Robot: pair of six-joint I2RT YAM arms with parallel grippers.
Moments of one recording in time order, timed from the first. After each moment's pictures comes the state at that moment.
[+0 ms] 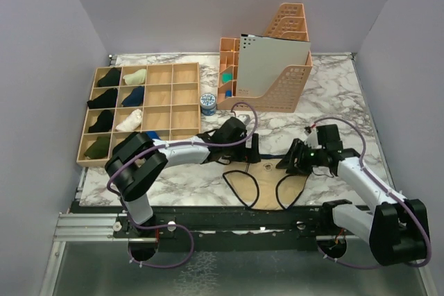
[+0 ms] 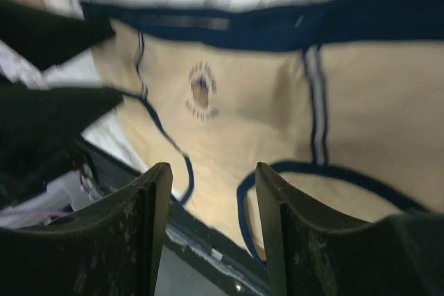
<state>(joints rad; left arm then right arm) -0.91 1.72 0.93 -0.01 0.12 -0.68 0.07 1.08 0.50 -0.46 -0.55 0.49</state>
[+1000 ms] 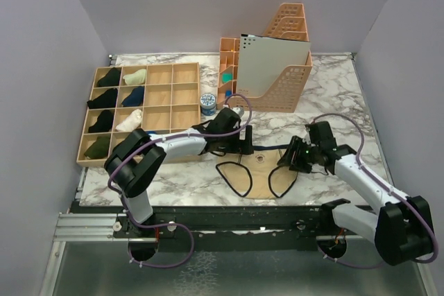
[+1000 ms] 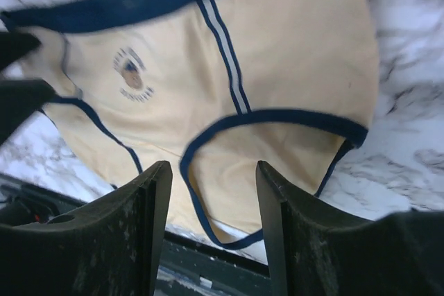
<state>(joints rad) -0.79 1.74 0.99 -0.08 0.13 -0.61 0.25 1.08 0.49 -0.47 -0.30 0.62</state>
